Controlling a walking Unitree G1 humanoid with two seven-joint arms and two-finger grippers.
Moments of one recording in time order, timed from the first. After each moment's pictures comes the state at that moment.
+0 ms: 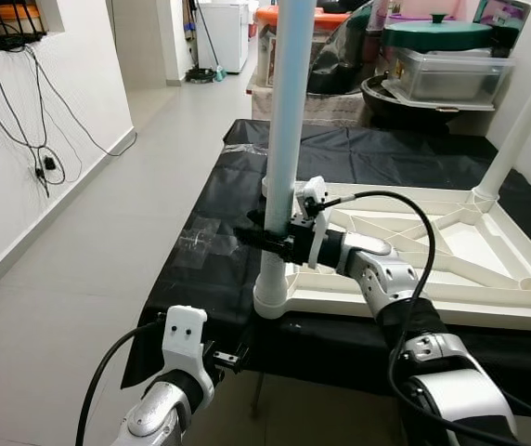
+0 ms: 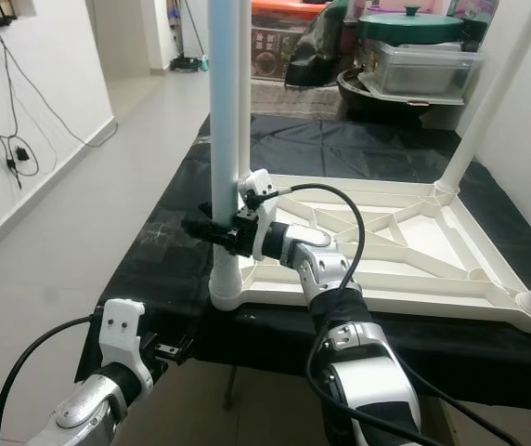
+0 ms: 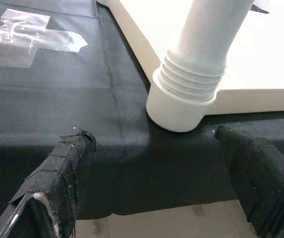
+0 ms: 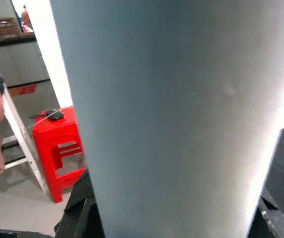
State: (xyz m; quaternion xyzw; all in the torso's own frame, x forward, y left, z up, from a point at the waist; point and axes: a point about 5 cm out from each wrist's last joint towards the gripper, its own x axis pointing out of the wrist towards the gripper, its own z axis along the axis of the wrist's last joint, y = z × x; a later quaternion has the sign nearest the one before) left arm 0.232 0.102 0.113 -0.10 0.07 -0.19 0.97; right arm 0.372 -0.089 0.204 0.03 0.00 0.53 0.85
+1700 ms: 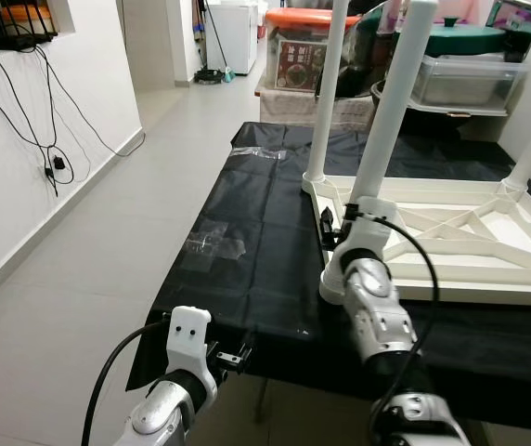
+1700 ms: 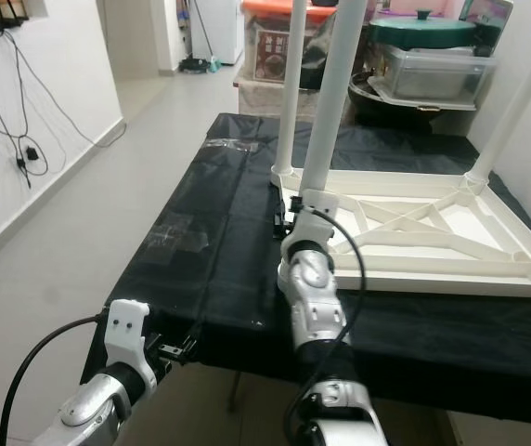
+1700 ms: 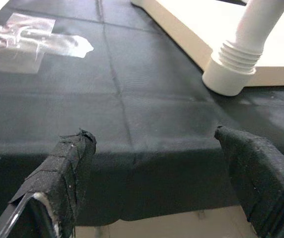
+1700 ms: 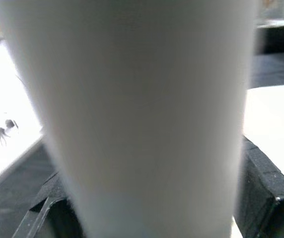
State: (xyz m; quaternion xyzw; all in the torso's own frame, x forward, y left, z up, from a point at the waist) left arm 0.235 0.099 0.110 -0.09 0.07 -0.20 0.97; right arm 0.378 -0.153 0.179 0.08 -0.02 0.04 1.00
